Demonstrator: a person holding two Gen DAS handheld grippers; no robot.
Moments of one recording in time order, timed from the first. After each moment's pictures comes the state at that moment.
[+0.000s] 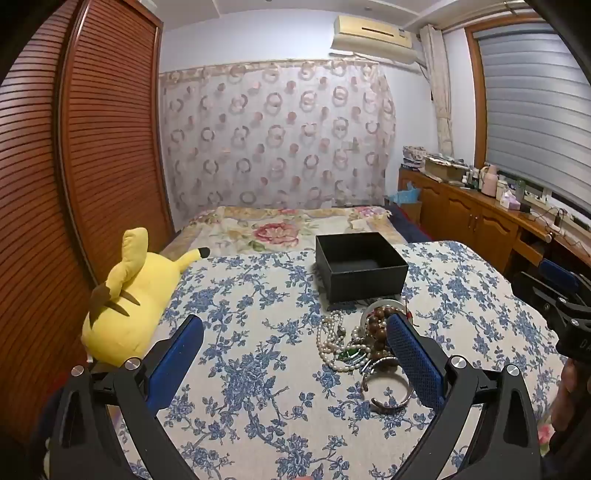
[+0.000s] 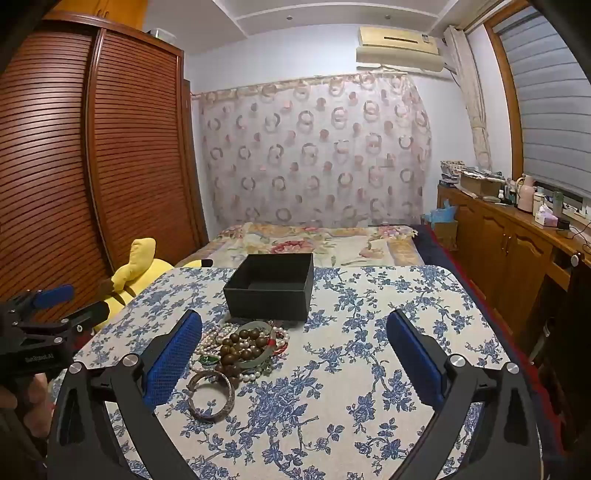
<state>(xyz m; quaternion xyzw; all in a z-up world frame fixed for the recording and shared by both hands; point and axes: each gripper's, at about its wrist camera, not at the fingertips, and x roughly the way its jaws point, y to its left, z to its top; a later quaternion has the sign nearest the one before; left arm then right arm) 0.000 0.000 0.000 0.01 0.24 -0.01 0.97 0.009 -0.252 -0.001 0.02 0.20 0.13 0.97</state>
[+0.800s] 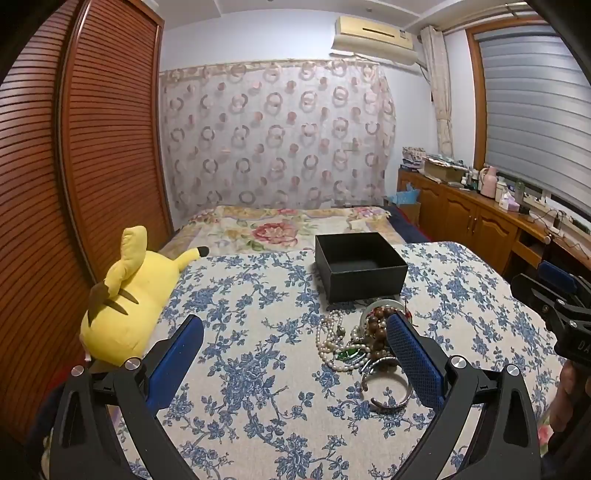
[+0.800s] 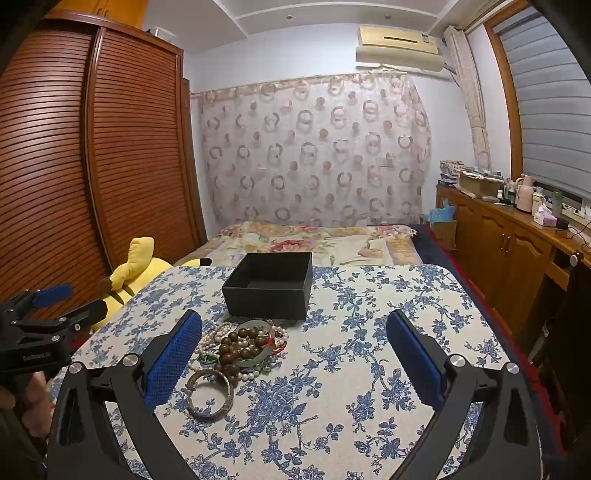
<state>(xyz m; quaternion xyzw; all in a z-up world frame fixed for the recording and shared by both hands) -0.001 0.000 0.000 0.01 0.24 -0.01 0.97 0.009 -0.252 -0.001 0.02 0.20 0.13 0.97</state>
